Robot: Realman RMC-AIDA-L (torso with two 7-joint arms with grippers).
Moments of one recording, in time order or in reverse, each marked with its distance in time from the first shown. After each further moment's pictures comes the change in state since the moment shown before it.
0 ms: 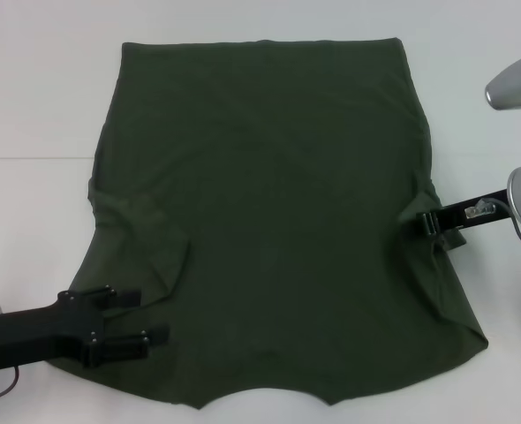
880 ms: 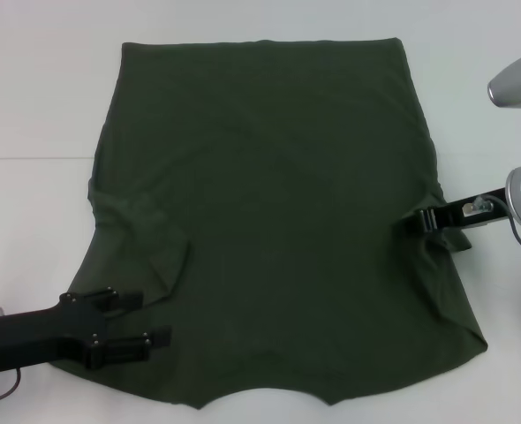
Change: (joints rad) left arm 0.001 -0.003 0.001 -0.001 0.000 0.002 0.000; right arm 0.000 0.007 0.016 0.001 0.021 -0.002 0.048
